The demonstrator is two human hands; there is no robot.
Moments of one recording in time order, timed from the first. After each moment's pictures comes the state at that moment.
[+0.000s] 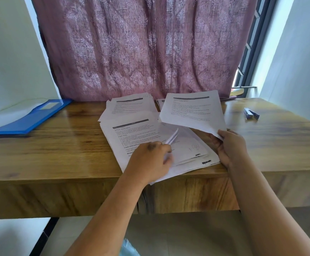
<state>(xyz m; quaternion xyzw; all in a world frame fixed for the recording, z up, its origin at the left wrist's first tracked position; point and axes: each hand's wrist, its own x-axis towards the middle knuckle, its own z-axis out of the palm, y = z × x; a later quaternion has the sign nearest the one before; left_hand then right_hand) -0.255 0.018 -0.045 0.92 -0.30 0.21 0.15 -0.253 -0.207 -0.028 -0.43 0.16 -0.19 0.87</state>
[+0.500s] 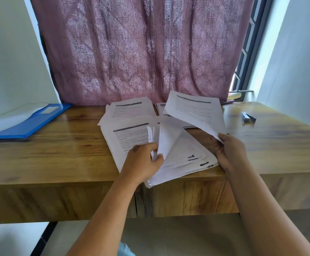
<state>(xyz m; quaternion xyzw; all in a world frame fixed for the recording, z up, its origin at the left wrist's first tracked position) -0.252 0.026 -0.048 0.92 -0.19 0.14 0.30 -0.266 -0.205 -0.021 -0.37 0.17 -0.20 0.89</state>
